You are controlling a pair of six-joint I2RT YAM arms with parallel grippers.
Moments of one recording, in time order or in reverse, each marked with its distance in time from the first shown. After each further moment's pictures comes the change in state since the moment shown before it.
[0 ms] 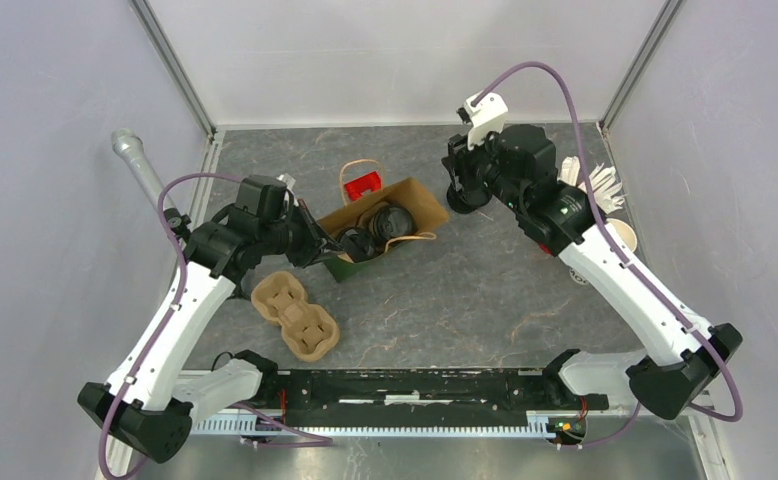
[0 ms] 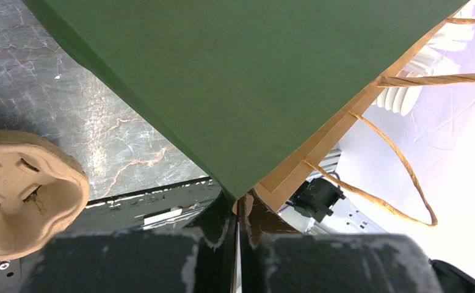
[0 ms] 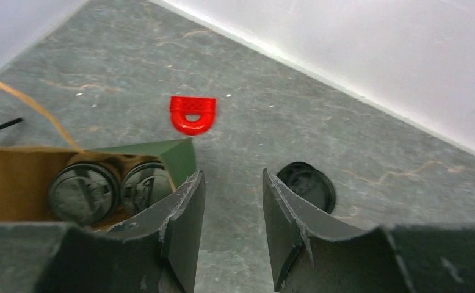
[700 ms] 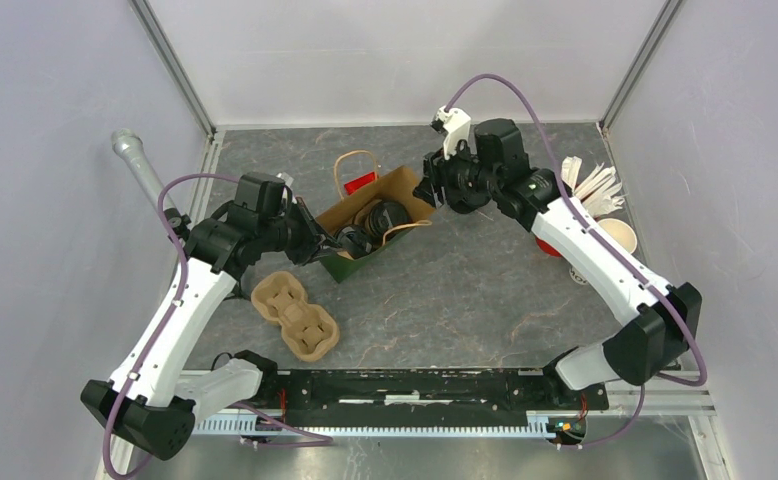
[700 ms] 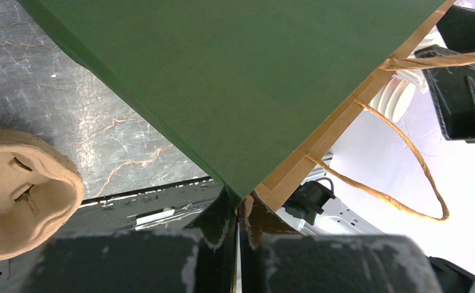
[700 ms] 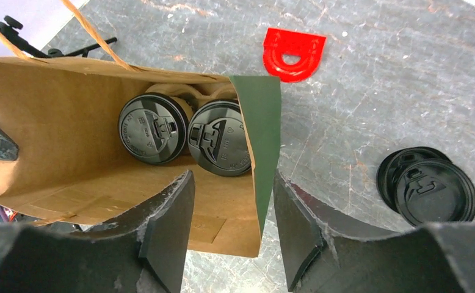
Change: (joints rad) left arm 0.038 0.021 0.009 -0.002 0.026 -0.021; right arm -0.101 0.178 0.017 -0.062 -0.494 0.105
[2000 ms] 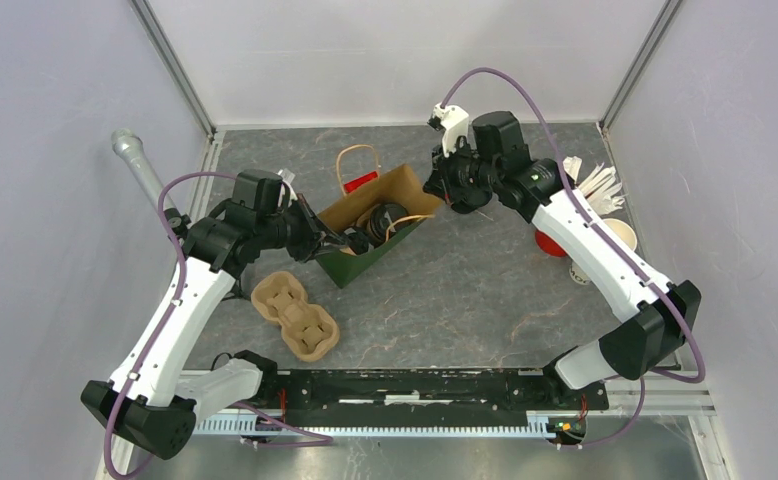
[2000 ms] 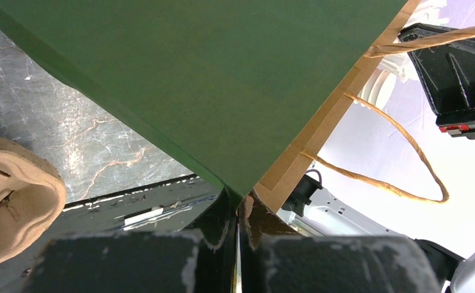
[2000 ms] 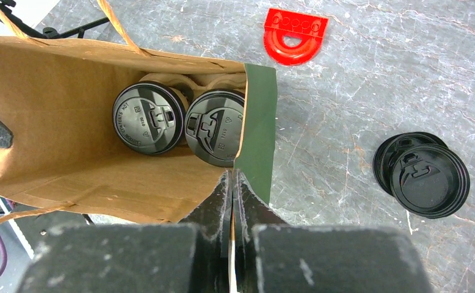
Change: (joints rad) left arm 0.010 0.004 0.013 0.021 0.056 -0.001; right arm -0.001 0.043 0.099 -0.144 -0.006 -0.037
